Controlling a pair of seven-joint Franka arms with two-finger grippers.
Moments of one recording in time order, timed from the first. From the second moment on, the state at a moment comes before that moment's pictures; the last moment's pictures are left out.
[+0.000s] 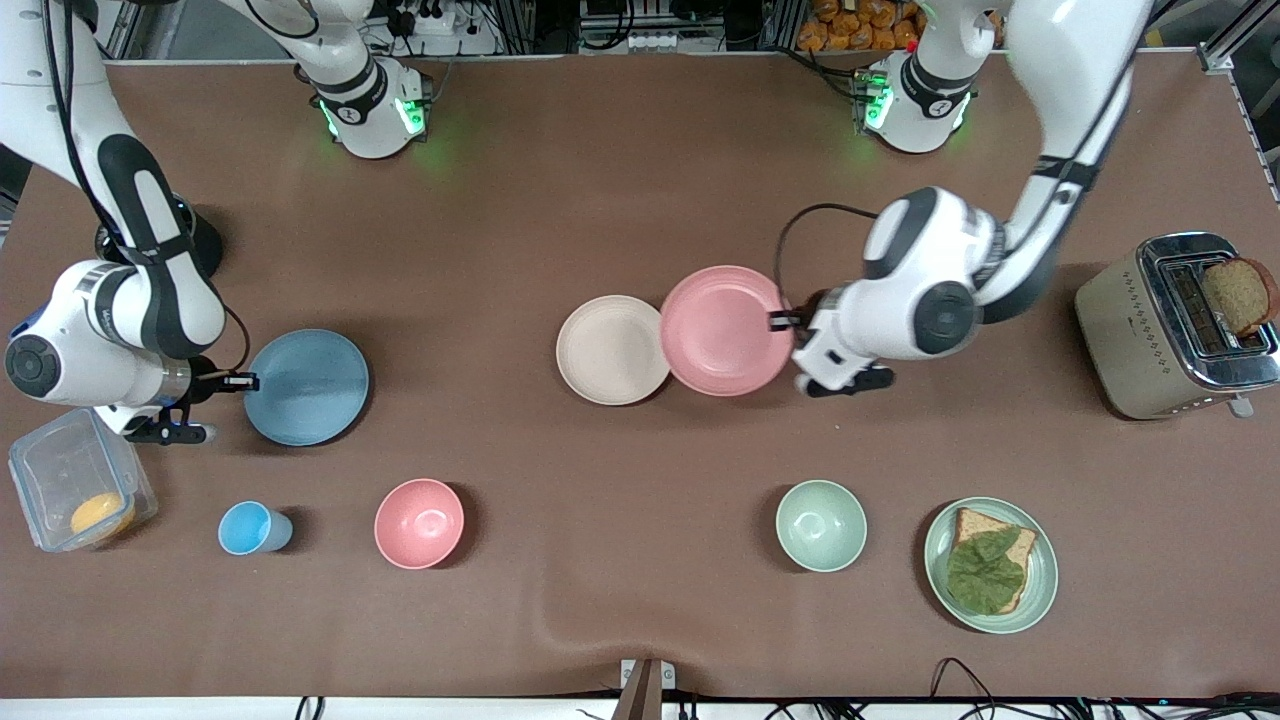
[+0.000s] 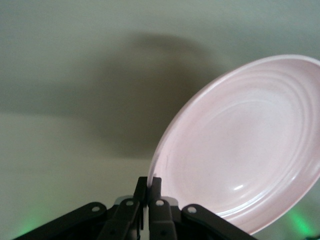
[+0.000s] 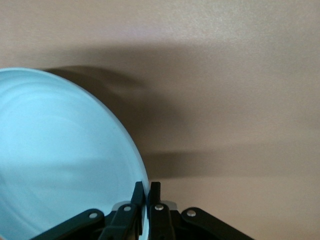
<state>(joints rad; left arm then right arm) -0.07 0.47 -0.50 -1.78 -0.18 1.97 -0.61 -0.21 0.50 -0.02 -1.92 0.01 2.17 -0.21</state>
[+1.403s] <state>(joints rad) -0.29 0.69 -0.49 -1.74 -0.18 2.32 -0.76 -0.17 0.39 0.03 -1.76 0.30 1.69 -0.19</state>
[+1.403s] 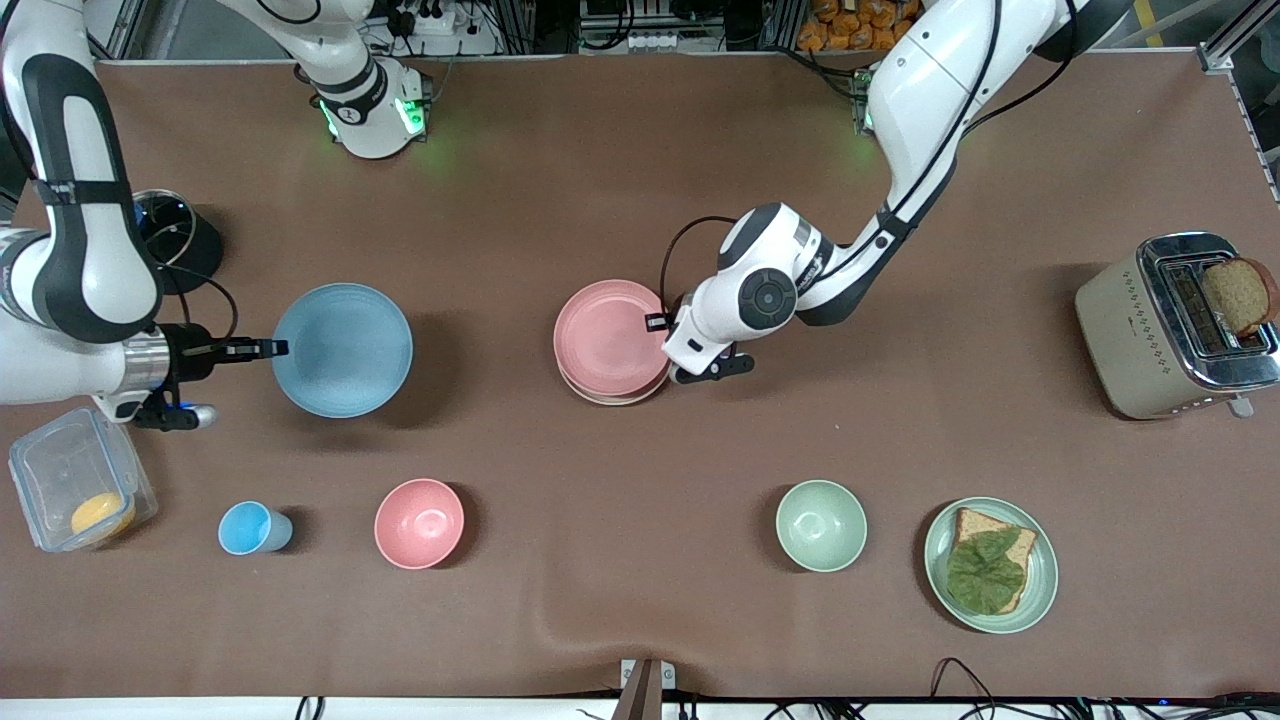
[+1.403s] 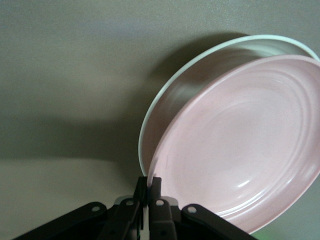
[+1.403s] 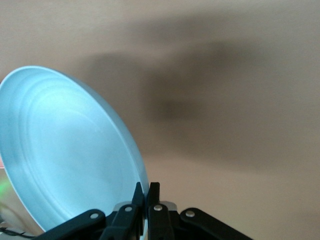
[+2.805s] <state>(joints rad) -0.04 0.25 -0.47 -1.63 0.07 1.91 -0.74 0.09 0.40 0.03 -1.77 0.54 1.67 0.12</state>
